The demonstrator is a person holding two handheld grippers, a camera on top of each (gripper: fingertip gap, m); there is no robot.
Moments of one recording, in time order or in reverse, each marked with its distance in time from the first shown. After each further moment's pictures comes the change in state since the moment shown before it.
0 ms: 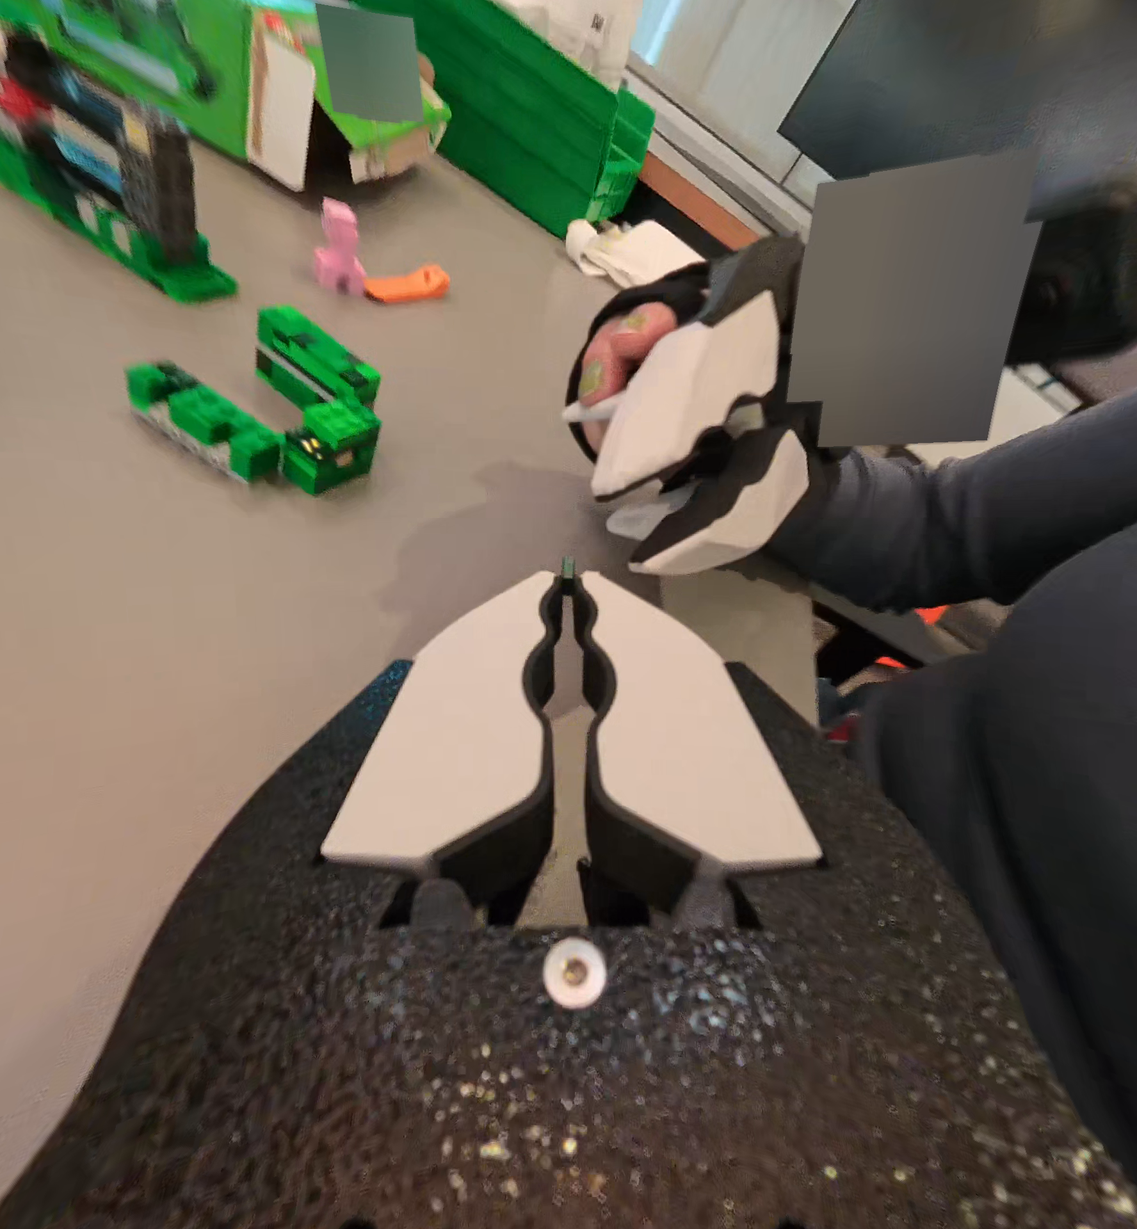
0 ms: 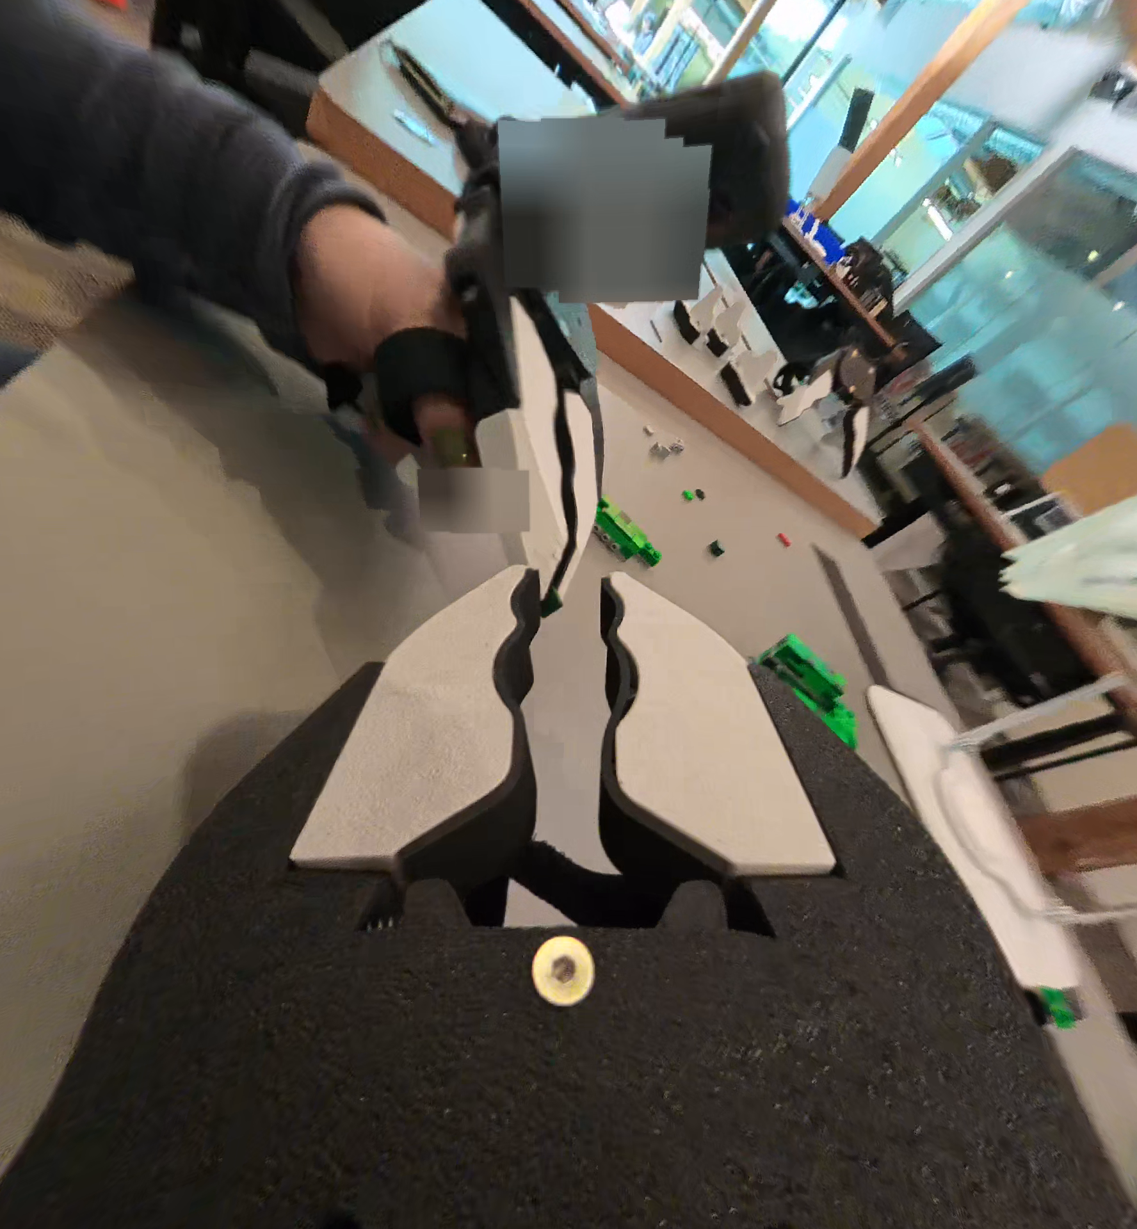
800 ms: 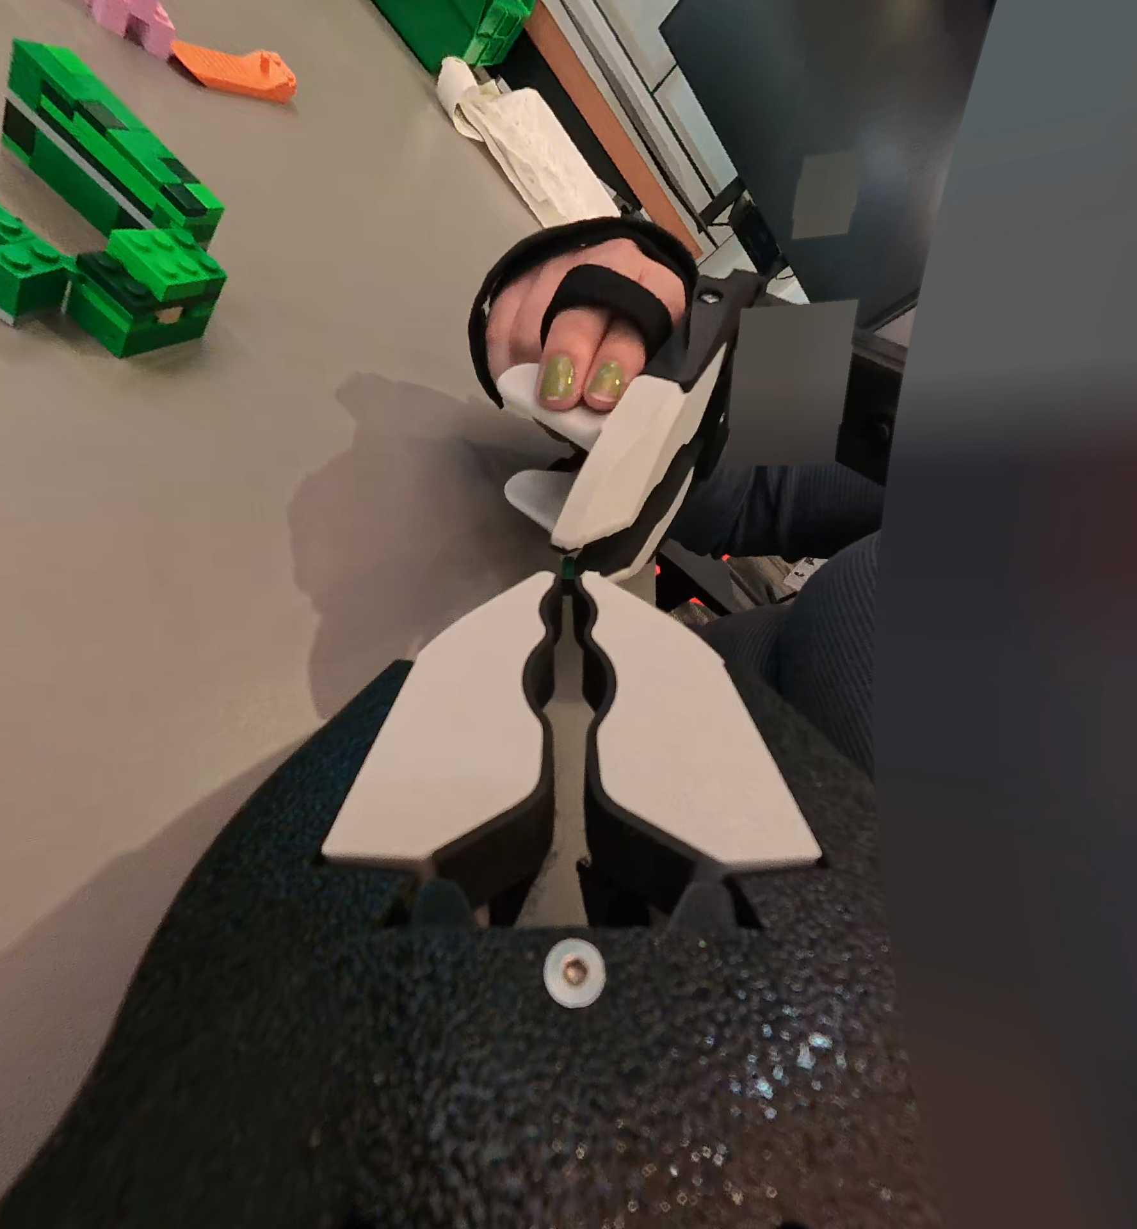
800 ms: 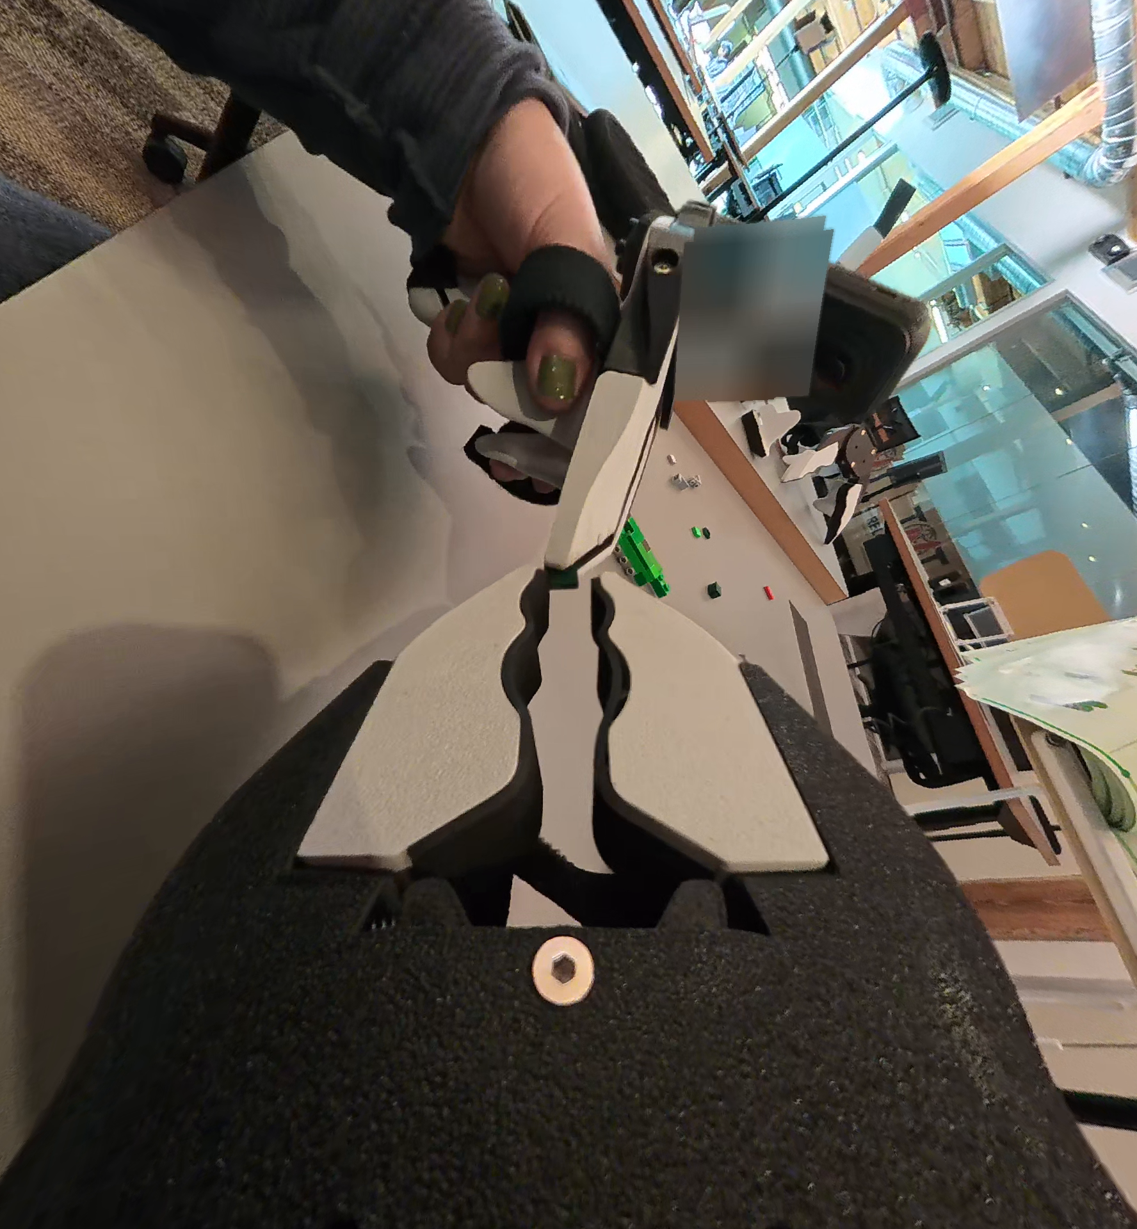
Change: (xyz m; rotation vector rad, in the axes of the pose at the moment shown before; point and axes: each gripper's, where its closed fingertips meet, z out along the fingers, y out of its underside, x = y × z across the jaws) left arm 0.024 0.008 -0.010 -0.159 0.239 -0.256; right arm -0.022 -0.004 0.006 -0.005 -0.041 -0.221
